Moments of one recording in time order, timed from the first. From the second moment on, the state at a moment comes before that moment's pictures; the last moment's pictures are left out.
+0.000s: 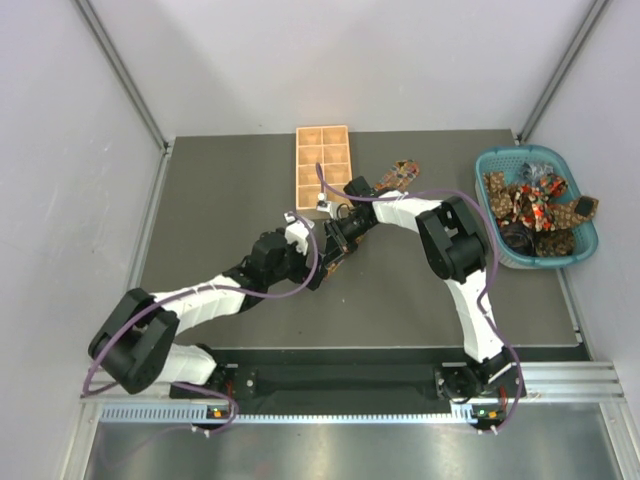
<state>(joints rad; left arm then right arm) -0.63 1.33 0.53 0.29 0.10 -0.12 0.56 2.28 1.61 -0.59 -0.96 0.03</state>
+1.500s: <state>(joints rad) -0.69 1.69 0.81 0.14 0.08 0.06 0.58 2.22 1.58 -0.57 -0.80 0.03</state>
